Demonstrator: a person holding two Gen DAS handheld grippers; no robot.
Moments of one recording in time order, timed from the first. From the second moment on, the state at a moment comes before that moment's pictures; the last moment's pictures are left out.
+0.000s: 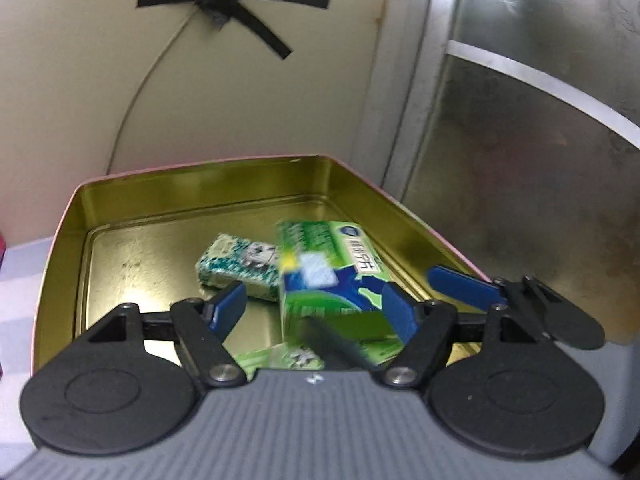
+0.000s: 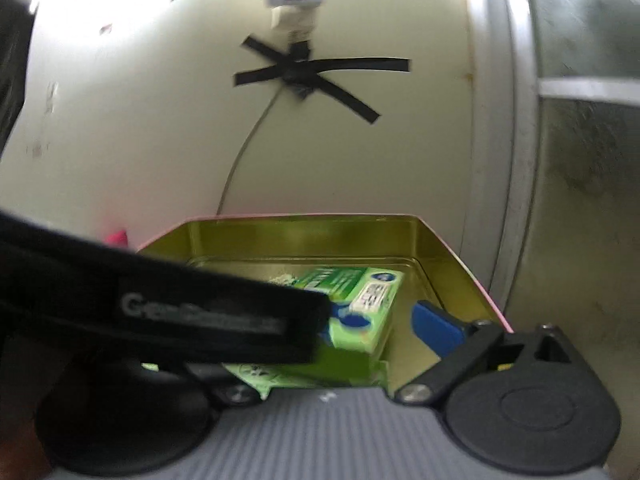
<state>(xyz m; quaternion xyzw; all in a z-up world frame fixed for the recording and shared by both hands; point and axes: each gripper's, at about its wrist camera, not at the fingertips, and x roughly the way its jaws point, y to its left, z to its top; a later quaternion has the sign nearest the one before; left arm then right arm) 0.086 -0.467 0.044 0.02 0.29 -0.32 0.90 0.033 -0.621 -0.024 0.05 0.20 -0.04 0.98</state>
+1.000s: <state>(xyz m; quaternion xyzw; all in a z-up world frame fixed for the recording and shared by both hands) 0.027 -0.303 0.064 0.06 0.24 -0.16 0.95 -0.065 -0.488 0.004 0.04 0.11 0.07 0.99</state>
